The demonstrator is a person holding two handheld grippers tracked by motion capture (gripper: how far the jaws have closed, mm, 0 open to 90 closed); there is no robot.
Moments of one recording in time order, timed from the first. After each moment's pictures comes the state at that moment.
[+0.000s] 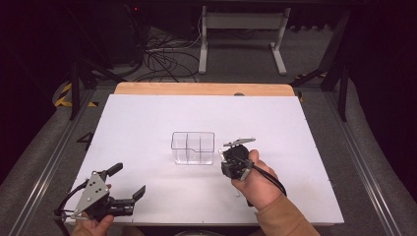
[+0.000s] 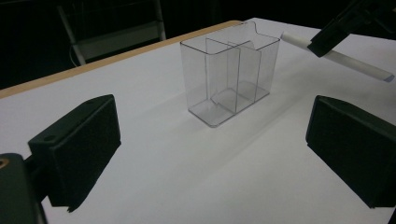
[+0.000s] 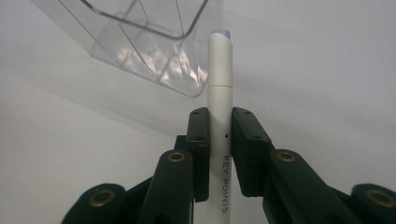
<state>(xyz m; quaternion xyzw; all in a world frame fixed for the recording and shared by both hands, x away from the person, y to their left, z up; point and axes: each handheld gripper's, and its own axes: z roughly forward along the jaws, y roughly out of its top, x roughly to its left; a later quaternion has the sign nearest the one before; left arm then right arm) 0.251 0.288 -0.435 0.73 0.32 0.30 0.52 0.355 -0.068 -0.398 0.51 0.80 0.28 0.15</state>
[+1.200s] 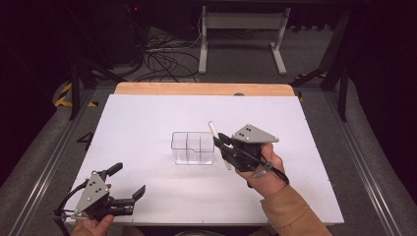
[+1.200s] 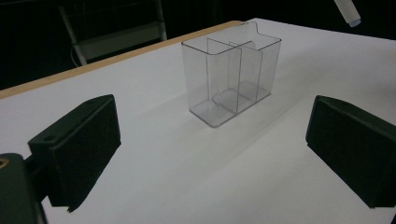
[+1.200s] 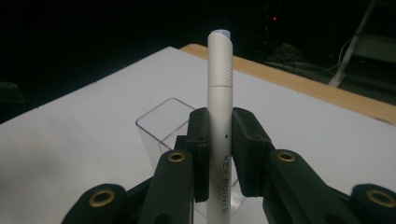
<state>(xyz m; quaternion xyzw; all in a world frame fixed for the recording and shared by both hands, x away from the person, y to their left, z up) 0.251 0.288 -0.436 0.73 0.33 0.30 0.52 0.345 -0.082 -0.348 0.34 0.76 0.52 0.22</state>
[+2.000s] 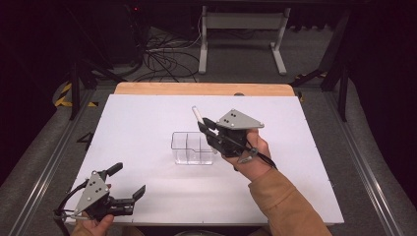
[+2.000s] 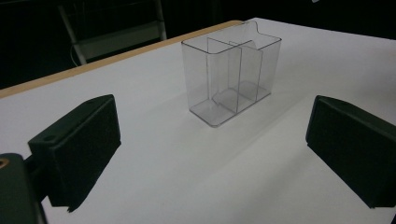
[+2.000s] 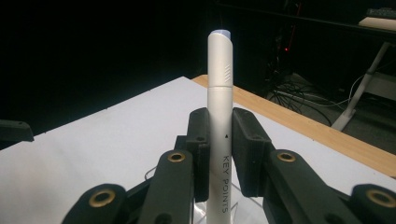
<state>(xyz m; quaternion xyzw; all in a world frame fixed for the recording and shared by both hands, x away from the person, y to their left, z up) 0.252 0.287 -0.436 0.73 0.32 0.30 0.52 0.367 -0.049 -0.326 0.28 0.75 0.55 0.24</state>
